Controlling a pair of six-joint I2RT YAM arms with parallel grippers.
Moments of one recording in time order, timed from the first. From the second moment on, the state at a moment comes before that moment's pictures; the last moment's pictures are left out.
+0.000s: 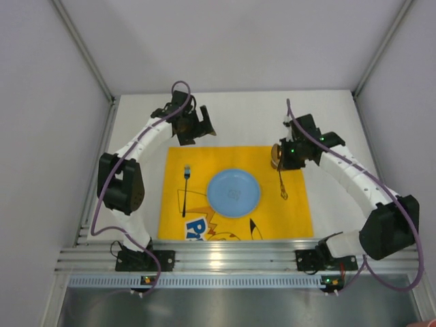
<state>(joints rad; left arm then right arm) -0.34 1.84 1.56 -0.61 0.14 -0.65 0.35 1.38 1.24 -0.83 -0.11 0.34</state>
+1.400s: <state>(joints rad) -0.34 1.83 1.49 -0.71 0.11 -0.57 0.50 1.65 1.06 -0.64 -0.10 0.52</state>
